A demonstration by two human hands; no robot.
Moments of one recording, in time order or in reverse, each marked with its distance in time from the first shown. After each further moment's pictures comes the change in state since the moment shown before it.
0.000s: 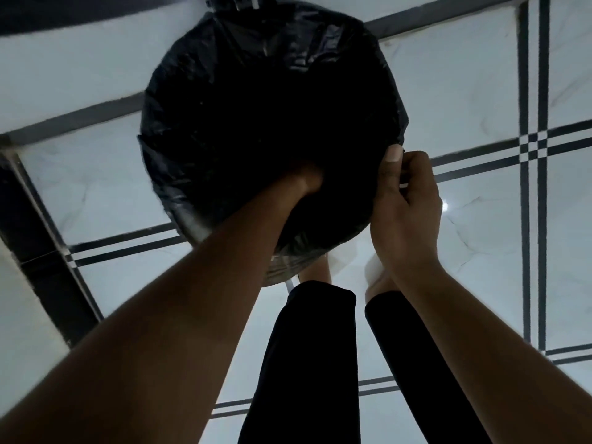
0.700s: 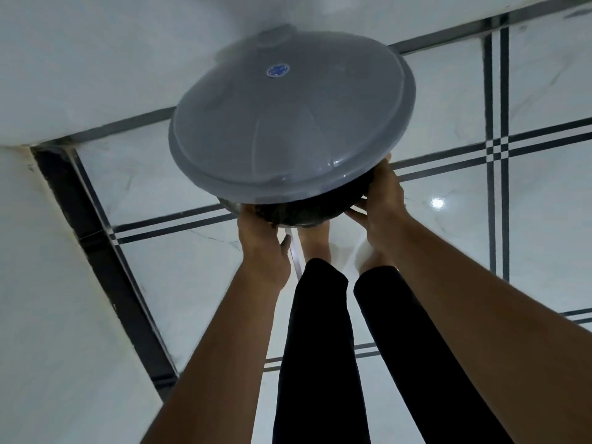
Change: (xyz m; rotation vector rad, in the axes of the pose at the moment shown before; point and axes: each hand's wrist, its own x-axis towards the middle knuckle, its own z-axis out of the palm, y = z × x) left_hand -0.234 -0.037 -0.024 -1.766 0.225 -0.389; right_hand -0.021 -0.061 -0.027 0.502 -0.323 0.607
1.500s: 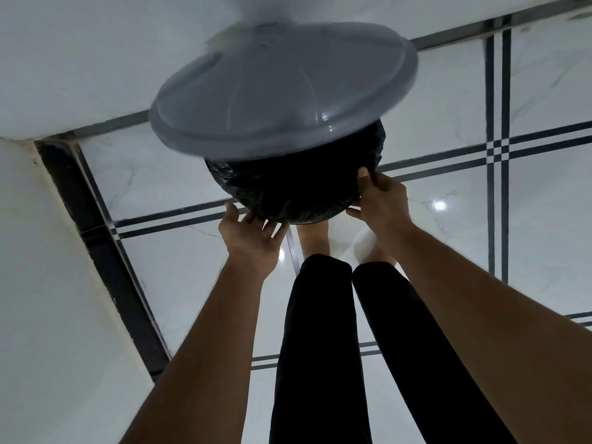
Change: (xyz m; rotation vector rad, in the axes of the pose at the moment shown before) left_hand 0.053 -0.014 -0.032 -0.359 -0.107 -0.114; right_hand 0.025 0.024 -0.022 -0.233 0.005 -0.233
